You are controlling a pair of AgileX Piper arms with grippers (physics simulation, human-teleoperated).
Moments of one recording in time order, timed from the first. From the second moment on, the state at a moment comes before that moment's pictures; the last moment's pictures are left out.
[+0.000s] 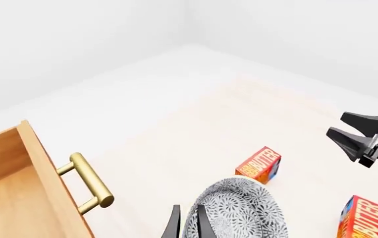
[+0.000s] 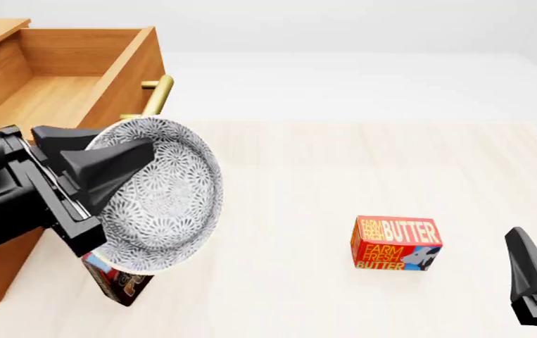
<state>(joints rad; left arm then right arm) -0.73 0.69 -0.62 0.14 0.05 0.00 0.01 -0.01 0.00 0.01</state>
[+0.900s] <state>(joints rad) -0.56 0.67 -0.79 0.18 0.02 0.00 0.01 -0.01 0.00 0.01</state>
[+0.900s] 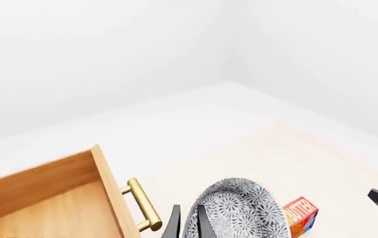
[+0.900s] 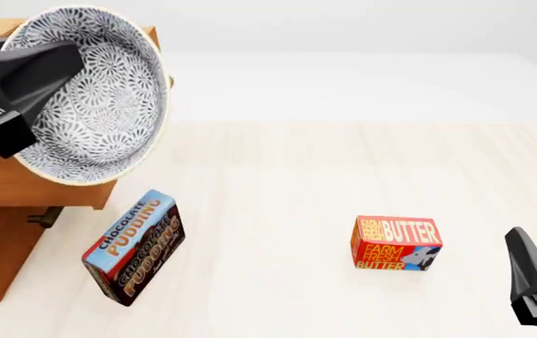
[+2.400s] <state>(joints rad) -0.13 1.01 -0.92 0.02 -0.12 0.00 0.01 -0.01 0.00 0.01</state>
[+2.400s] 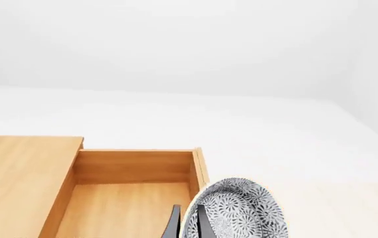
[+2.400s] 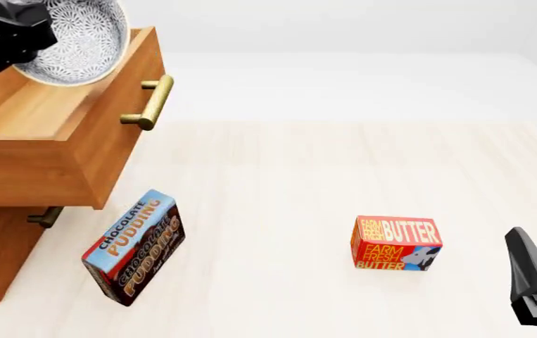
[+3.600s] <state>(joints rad) 0.06 1.17 -0.90 -0.07 -0.17 0.00 0.01 -0.01 0.00 0.01</state>
